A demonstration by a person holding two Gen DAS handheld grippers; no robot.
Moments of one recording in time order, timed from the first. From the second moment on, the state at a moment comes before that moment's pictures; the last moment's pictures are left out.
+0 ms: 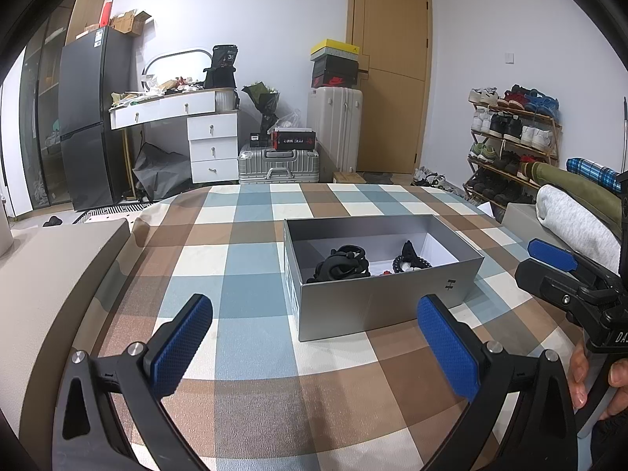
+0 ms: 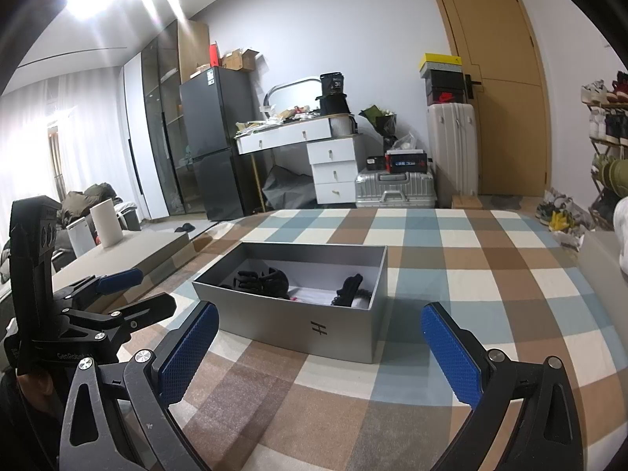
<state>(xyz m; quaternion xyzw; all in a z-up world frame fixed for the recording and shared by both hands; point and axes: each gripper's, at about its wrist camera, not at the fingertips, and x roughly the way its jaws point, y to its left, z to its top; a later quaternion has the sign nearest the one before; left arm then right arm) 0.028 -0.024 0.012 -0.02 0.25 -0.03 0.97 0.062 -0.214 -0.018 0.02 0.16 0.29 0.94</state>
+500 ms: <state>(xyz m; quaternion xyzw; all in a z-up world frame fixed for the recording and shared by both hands) 0.029 -0.024 0.010 -0.02 0.25 -0.03 0.97 0.062 -0.215 -0.017 0.02 0.16 0.29 0.94</state>
